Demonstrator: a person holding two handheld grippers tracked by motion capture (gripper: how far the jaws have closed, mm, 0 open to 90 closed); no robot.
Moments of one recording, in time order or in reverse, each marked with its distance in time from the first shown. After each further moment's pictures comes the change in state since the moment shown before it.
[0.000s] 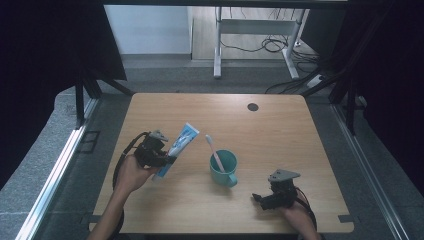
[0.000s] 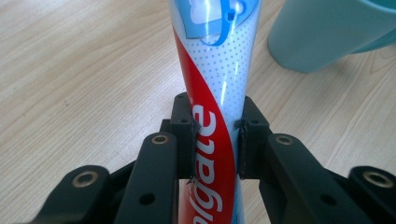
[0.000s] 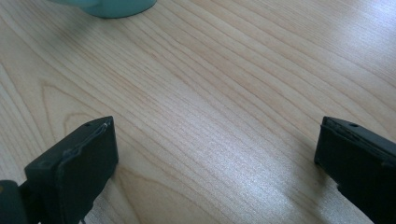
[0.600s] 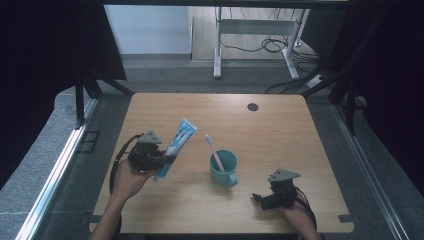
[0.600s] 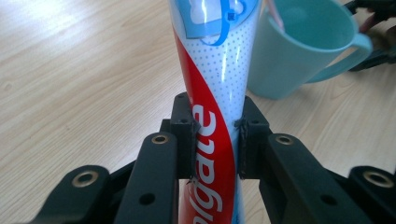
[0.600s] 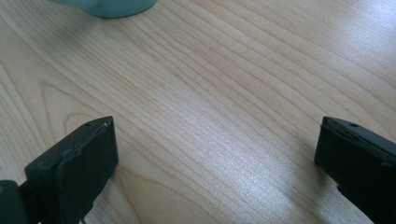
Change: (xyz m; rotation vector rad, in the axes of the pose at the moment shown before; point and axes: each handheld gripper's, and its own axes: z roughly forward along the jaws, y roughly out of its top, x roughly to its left) left arm -0.017 -0.008 -0.027 -0.162 -0.021 0.019; right arm 0.000 0.000 0.000 -0.001 0.001 0.001
